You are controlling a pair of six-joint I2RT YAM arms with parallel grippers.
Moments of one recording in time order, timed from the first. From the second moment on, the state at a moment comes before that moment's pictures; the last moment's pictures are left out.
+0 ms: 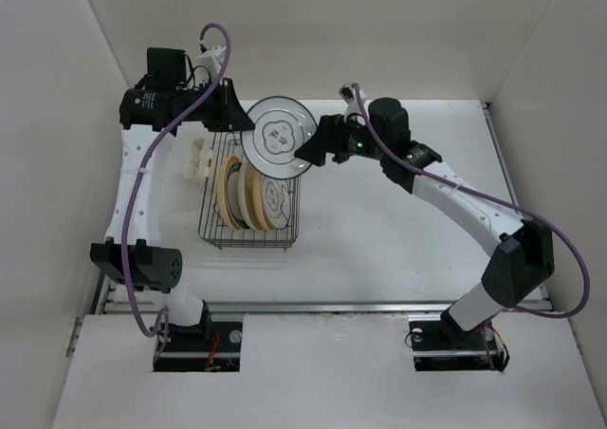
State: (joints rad) left arm -0.10 1.63 2.03 -1.10 0.68 -0.10; right arm 0.58 1.57 1.41 -0.09 -0.45 0.48
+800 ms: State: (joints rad) left arm -0.09 1.62 1.91 -1.14 0.78 -0.01; right arm 0.51 1.58 1.29 0.12 -0.67 0.76
